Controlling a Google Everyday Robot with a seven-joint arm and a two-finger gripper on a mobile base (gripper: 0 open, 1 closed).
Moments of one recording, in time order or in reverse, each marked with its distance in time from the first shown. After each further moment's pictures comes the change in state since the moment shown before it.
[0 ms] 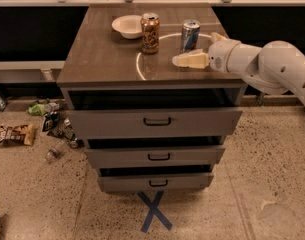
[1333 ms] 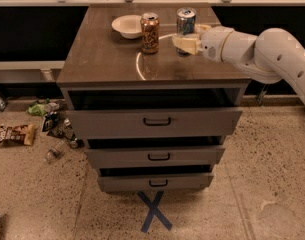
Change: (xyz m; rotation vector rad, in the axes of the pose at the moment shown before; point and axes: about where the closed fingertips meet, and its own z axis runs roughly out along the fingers) arm -0.043 0.022 0.016 -0.094 -0.080 -0.054
